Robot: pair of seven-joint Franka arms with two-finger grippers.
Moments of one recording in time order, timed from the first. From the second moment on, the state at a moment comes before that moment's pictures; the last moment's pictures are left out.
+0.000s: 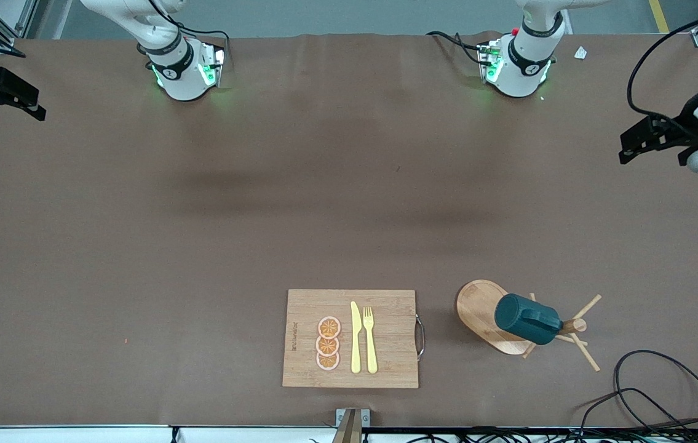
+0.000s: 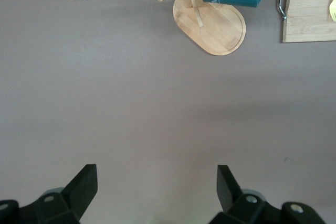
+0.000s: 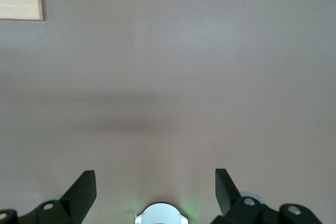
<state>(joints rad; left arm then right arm) 0.06 0.05 -0.16 -1.50 0.02 1.52 -0.03 -0.02 -0.15 -0.02 -1.62 0.01 1.40 -0.07</state>
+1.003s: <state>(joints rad) 0.03 0.33 -0.17 -1.45 -0.02 1.91 -0.51 -0.02 -0.15 -0.01 -1.62 0.00 1.40 -0.07</state>
